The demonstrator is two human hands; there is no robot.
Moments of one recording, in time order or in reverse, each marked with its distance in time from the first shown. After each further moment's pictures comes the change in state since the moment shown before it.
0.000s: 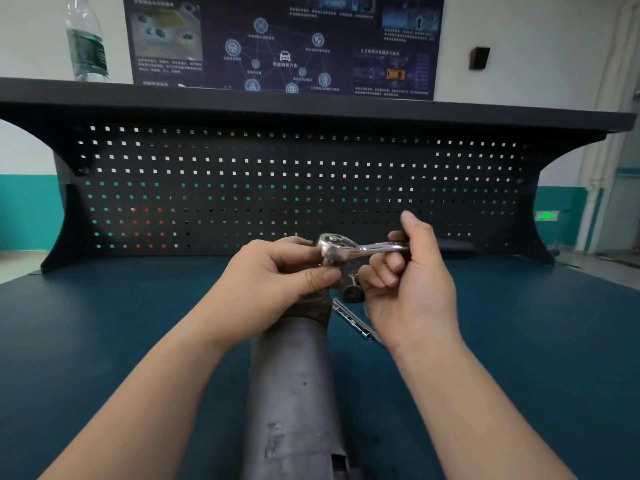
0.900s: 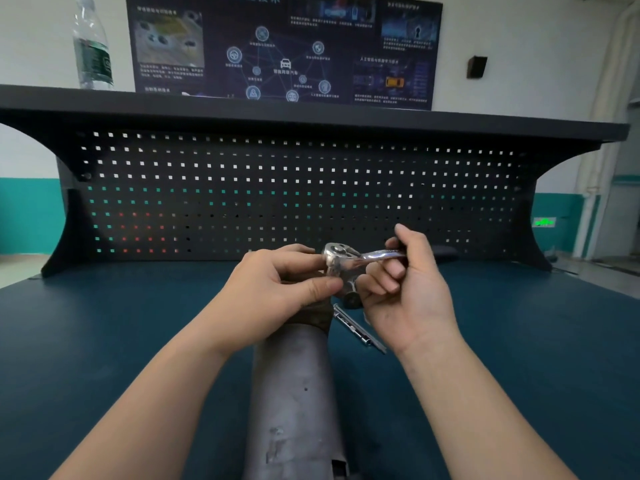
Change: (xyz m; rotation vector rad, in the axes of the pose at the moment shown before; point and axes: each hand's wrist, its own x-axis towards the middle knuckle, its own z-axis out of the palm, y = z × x) left_hand 0.000 0.000 -0.002 0.057 -0.034 0.030; right_hand 0.006 -0.001 -0.002 0.077 -0.039 0.152
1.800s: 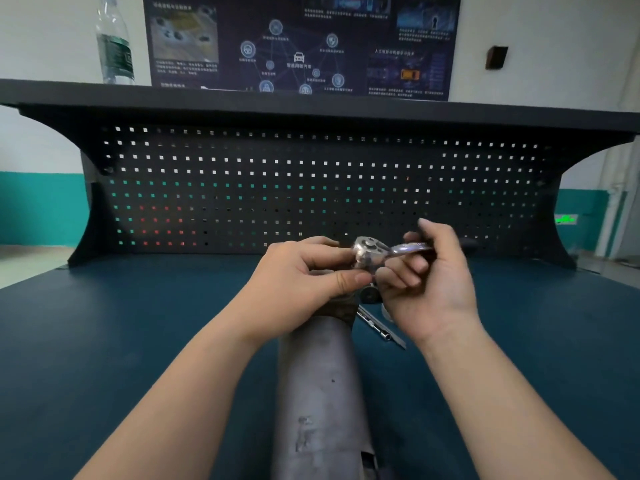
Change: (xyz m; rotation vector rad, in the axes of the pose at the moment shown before) left_hand -0.001 0.002 0.001 0.053 0.025 0.010; right_hand 0.004 0.002 0.002 -0.043 -0.019 0.012
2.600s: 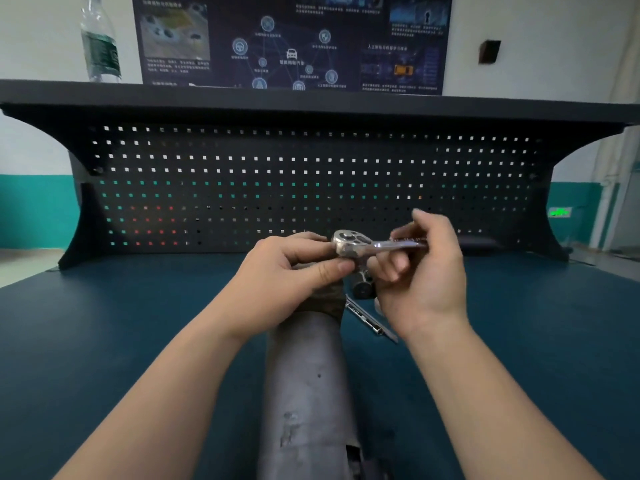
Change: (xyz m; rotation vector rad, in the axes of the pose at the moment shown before) left_hand -0.001 -0.001 -0.001 -0.027 -0.013 0.013; right_hand -0.006 0.002 0.001 -0.127 -0.066 -0.172
